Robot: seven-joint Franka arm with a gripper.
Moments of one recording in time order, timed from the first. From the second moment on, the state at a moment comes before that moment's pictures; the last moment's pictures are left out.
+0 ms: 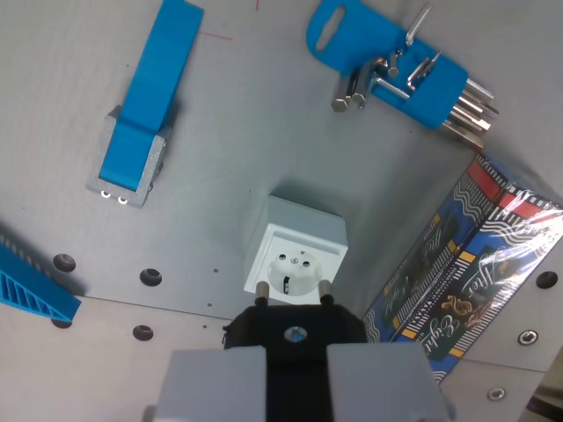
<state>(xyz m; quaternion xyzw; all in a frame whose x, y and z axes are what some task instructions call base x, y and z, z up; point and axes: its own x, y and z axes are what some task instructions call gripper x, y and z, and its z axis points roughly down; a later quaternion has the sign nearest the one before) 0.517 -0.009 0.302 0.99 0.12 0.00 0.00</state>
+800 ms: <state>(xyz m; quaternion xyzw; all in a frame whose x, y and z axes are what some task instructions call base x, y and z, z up) 0.516 -0.009 0.300 0.99 0.12 0.00 0.00</state>
